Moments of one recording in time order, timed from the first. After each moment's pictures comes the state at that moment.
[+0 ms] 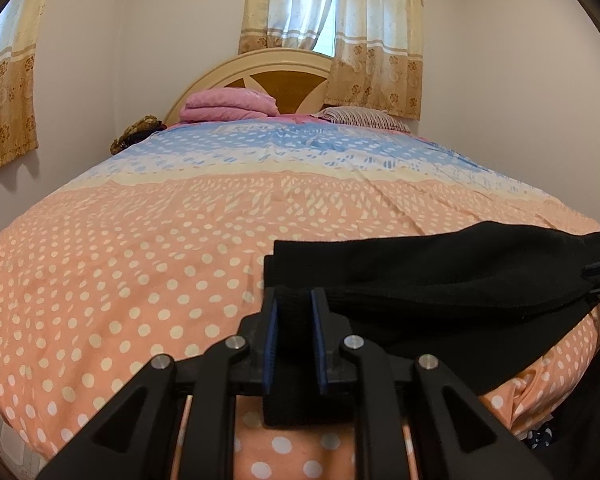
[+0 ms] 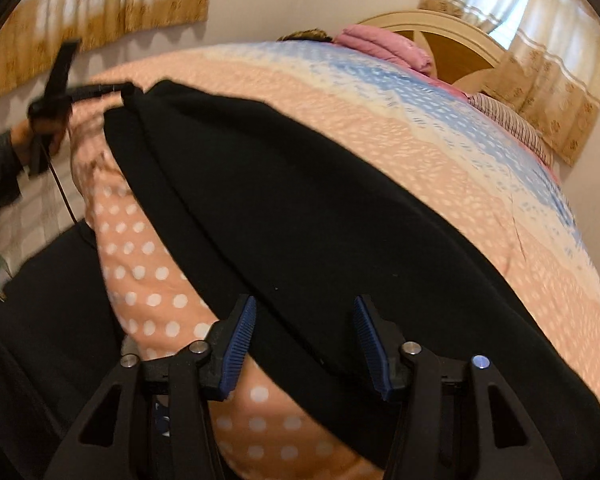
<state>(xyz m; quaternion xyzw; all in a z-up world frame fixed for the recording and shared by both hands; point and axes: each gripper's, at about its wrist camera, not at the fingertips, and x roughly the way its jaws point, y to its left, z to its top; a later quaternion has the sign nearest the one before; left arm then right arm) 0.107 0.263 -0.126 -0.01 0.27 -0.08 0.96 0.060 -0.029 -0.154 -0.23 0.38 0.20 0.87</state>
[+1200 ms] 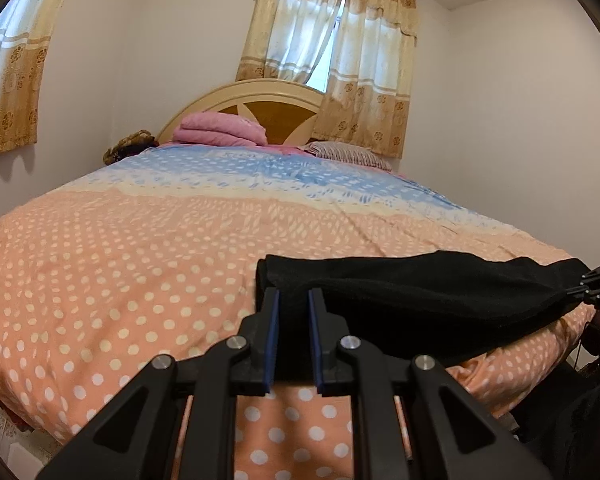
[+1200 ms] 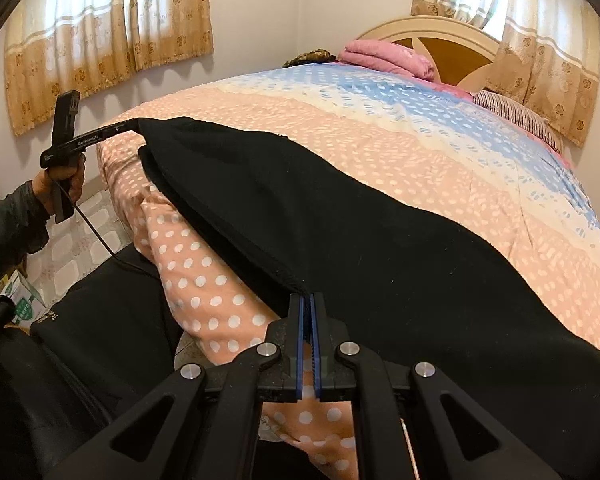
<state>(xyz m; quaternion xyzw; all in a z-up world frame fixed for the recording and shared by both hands) 0.055 0.285 -0.112 -0.06 0.21 -0.12 0.97 0.015 -0.057 -0.120 -0.13 0.37 0.24 0.89</state>
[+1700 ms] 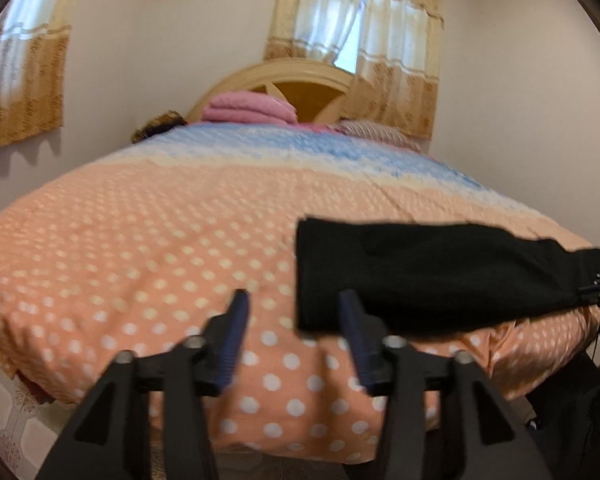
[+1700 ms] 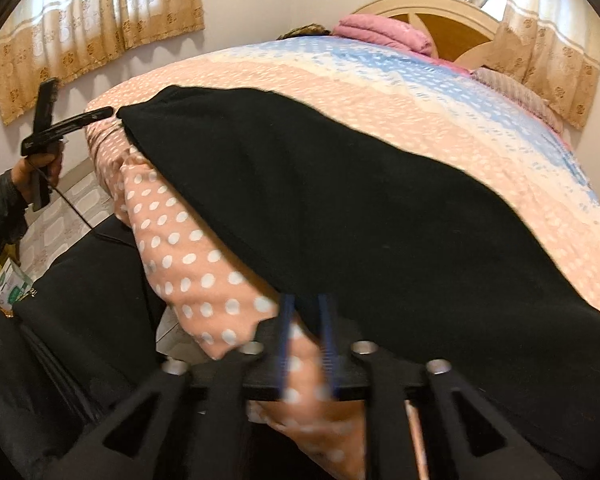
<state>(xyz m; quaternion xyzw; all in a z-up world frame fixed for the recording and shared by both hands) 0.037 0.295 -0.124 -0.06 0.24 -0.05 0.97 0.022 -0.076 -0.141 -0.13 0.40 0.22 0.88</state>
